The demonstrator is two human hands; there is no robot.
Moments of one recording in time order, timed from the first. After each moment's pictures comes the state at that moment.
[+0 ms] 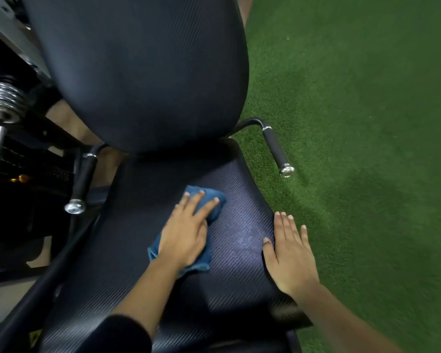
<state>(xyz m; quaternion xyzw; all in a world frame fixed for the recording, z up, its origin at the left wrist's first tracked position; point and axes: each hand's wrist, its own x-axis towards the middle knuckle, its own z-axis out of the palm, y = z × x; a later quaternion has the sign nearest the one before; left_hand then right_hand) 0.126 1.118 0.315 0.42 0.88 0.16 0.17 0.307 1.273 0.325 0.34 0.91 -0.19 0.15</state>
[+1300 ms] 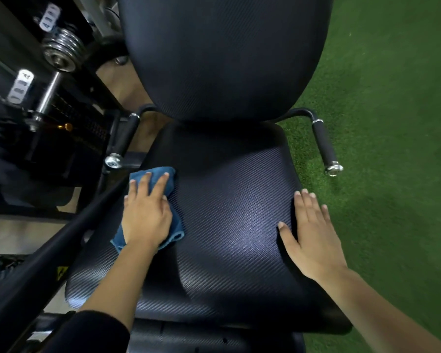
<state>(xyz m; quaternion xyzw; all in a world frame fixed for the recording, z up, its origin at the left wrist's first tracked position) 0.106 1.017 0.318 0.12 0.98 0.11 0.09 0.280 1.280 0.321 0.22 0.96 -0.14 0.13</state>
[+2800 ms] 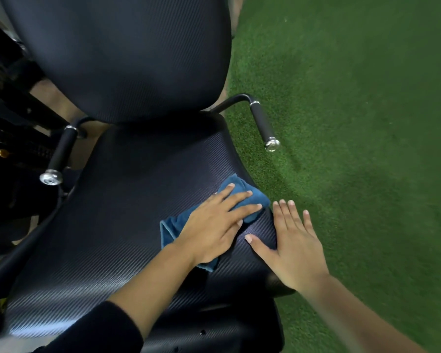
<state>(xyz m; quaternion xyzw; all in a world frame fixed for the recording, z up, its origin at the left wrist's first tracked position) 0.210 1.164 0.327 0.57 0.77 0.19 0.22 0.363 1.287 0.336 0.29 0.93 -0.14 0.16</state>
